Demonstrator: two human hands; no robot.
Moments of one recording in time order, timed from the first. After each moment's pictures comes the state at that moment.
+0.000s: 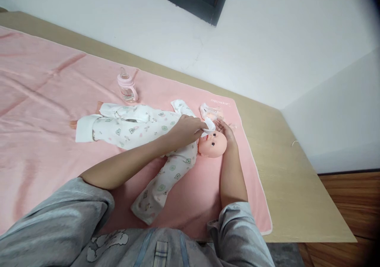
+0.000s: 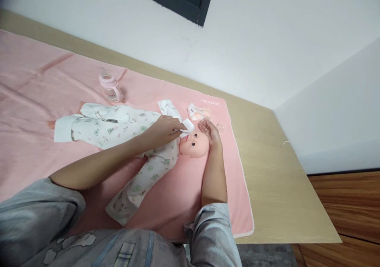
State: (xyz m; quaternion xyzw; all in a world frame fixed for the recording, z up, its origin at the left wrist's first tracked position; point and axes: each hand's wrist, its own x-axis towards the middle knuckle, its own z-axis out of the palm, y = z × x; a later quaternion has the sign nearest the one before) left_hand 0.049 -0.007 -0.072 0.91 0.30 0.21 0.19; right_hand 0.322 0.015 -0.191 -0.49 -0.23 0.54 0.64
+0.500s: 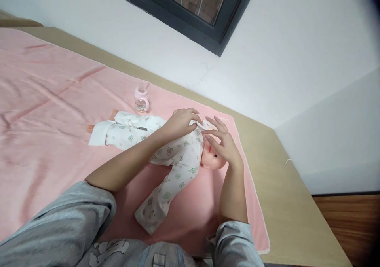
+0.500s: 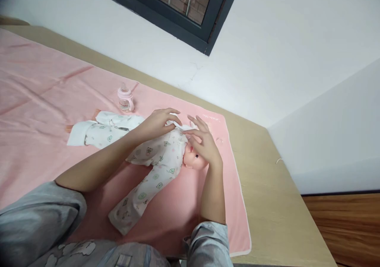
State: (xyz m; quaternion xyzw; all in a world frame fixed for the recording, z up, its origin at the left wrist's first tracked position) left_hand 0.003 0.024 -0.040 0.88 0.34 0.30 0.17; right_hand 0.215 -0.054 -0.035 -0.47 -0.66 0.33 0.49
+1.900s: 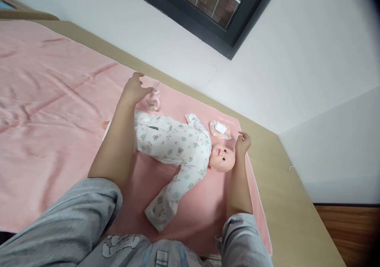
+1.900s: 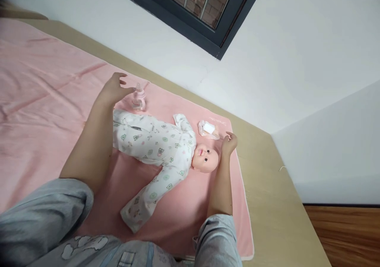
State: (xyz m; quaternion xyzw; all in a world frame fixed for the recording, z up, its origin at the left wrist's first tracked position) left_hand -0.142 0.132 -0.069 0.58 0.65 0.42 0.25; right_hand 0.327 0.017 -0.142 -0.75 -0.43 -0.04 0.50
